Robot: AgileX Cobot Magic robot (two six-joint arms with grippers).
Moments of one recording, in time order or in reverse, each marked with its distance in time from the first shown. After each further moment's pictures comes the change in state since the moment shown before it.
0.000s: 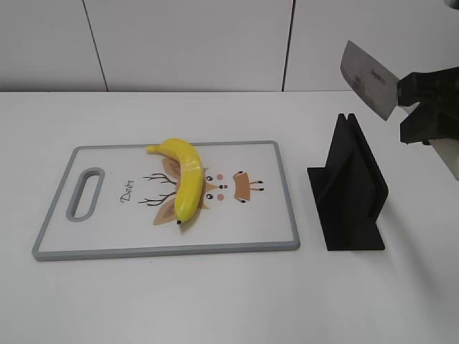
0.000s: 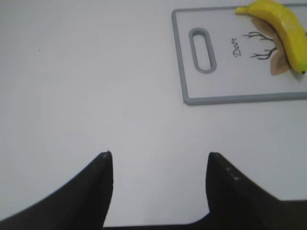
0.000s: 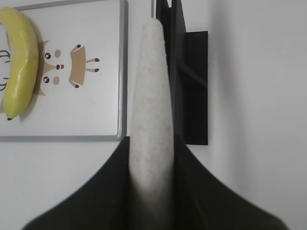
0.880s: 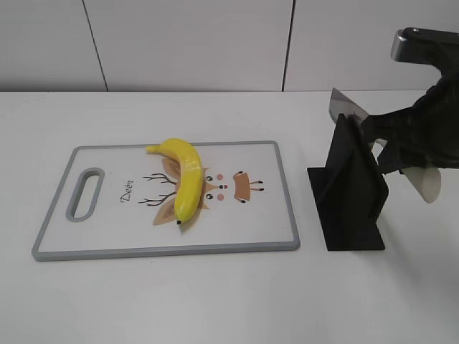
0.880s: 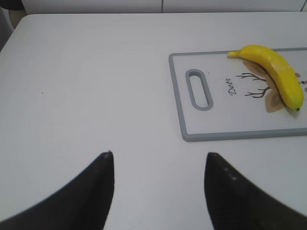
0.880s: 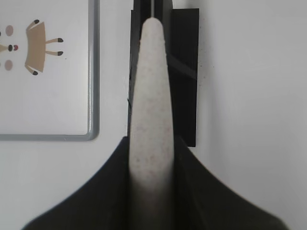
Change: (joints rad) left arm 0.000 -0.130 0.088 0.017 -0.133 -0.001; right arm 0.000 0.198 0.004 -0.049 -0.058 0.002
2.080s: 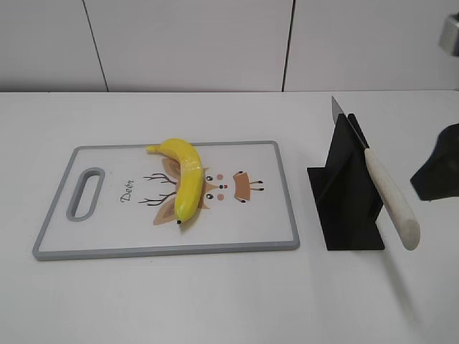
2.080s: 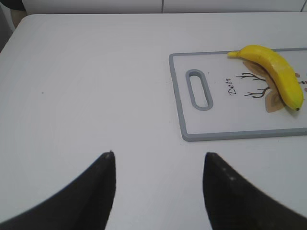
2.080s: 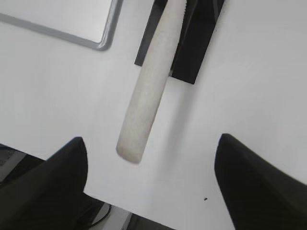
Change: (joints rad) left arm 0.000 0.000 0.000 0.001 -0.001 0.000; right arm 0.000 -0.211 0.000 0.109 0.297 -0.390
